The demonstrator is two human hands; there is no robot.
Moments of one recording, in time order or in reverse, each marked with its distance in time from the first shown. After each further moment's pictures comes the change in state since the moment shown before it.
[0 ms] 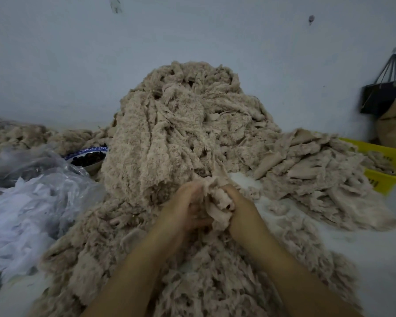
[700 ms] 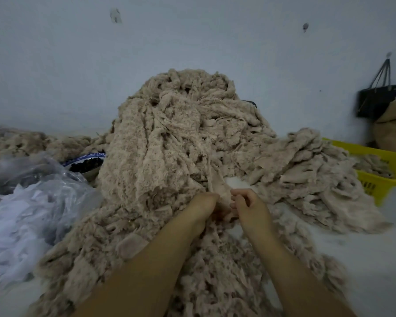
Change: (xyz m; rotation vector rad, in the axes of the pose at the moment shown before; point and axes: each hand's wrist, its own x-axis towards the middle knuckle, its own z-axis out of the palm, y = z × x) left_hand 0.061 -0.017 0.046 0.205 0.065 -0.267; right_hand 0.012 0.028 -0.015 0.212 0.289 0.287
